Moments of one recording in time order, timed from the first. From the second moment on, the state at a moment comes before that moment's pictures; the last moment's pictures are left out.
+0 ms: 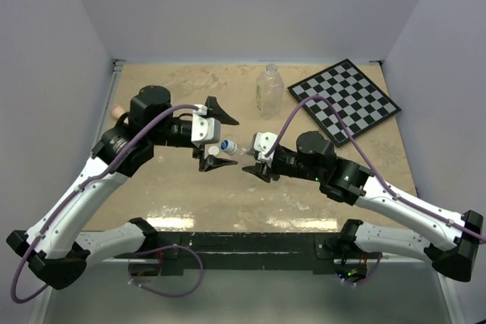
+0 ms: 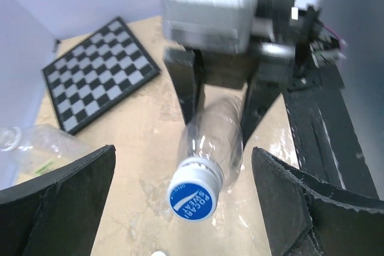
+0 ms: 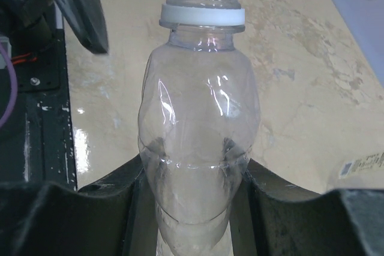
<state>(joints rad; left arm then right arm) -0.64 1.09 1.33 -0.64 0.86 0.61 0.99 0.97 0.91 -0.20 -0.24 -0.29</state>
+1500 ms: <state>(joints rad) -0.64 1.22 1.40 -0.54 0.46 -0.48 1.01 0.98 0.89 -0.16 0.16 -0.32</state>
